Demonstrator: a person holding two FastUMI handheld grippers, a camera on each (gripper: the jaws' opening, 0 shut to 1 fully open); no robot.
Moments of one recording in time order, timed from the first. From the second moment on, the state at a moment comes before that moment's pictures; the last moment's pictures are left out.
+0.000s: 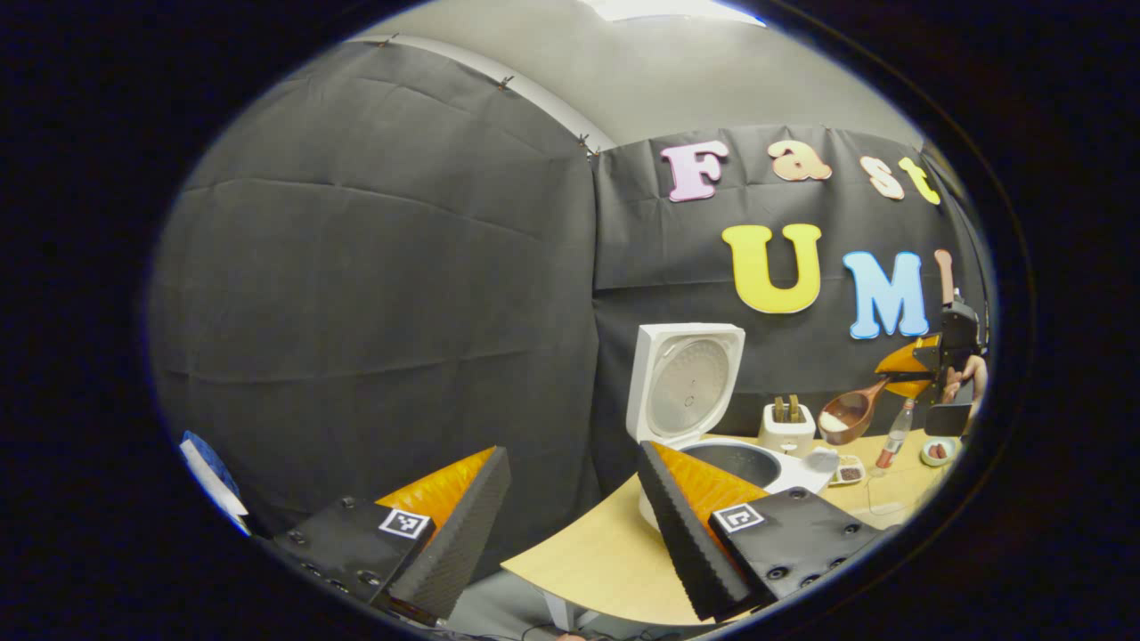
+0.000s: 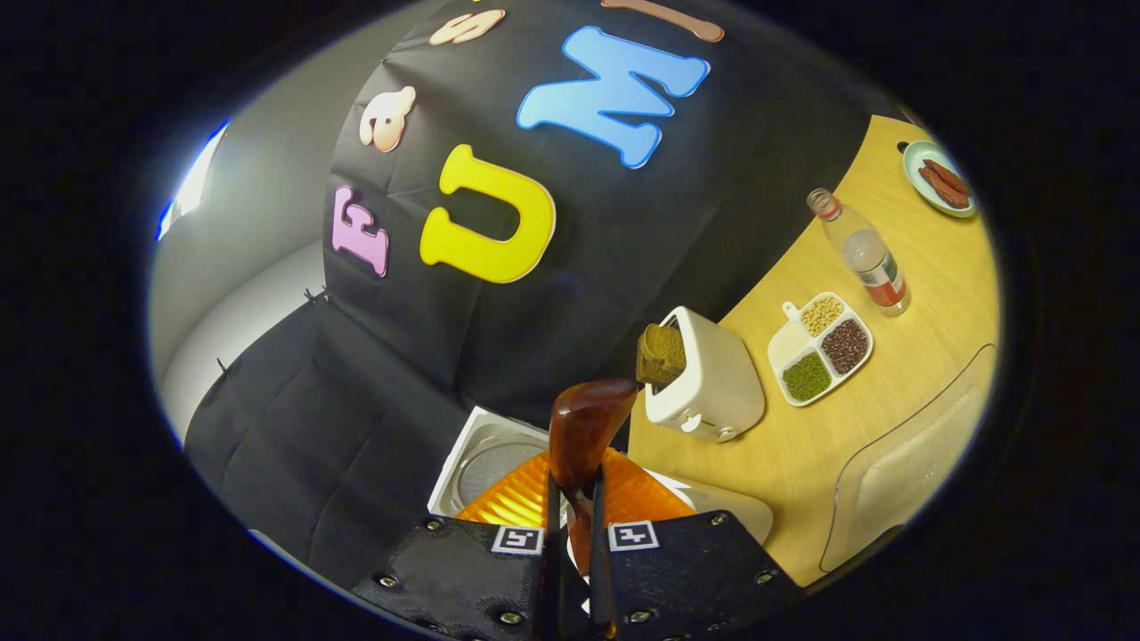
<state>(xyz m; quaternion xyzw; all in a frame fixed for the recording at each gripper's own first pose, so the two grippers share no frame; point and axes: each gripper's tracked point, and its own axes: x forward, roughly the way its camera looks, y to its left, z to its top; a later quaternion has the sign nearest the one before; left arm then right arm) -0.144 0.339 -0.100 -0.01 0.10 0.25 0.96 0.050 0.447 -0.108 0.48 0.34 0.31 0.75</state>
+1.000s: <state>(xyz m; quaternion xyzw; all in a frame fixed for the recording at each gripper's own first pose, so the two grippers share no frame) -0.185 0.365 -0.115 -0.02 0.12 0.30 0.95 0.033 0.622 -0.170 0.27 0.35 0.39 0.81</state>
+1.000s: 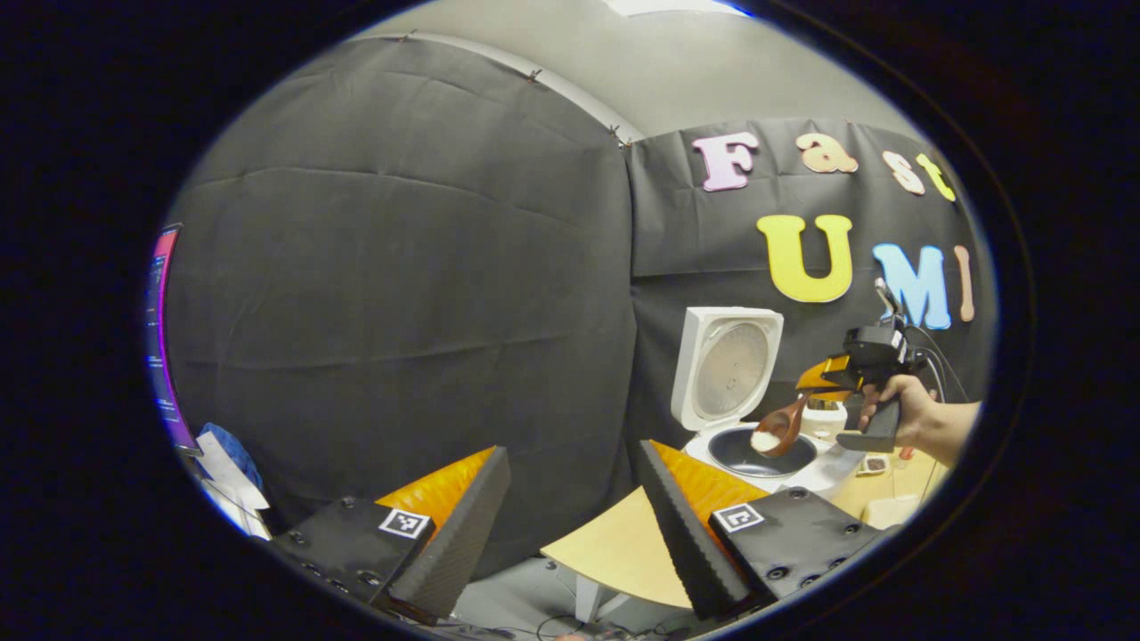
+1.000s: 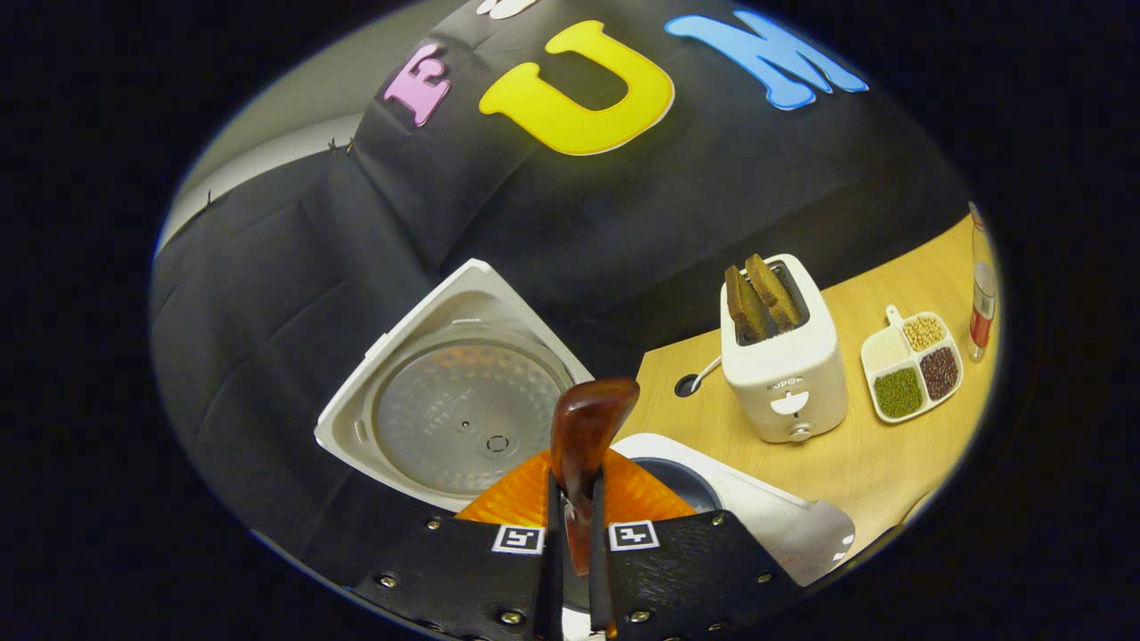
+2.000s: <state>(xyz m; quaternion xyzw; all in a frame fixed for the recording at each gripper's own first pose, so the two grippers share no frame) -0.197 0.354 -0.125 -0.03 0.12 0.30 0.95 0.006 0.630 -0.148 -0.17 0.09 0.49 0.85</state>
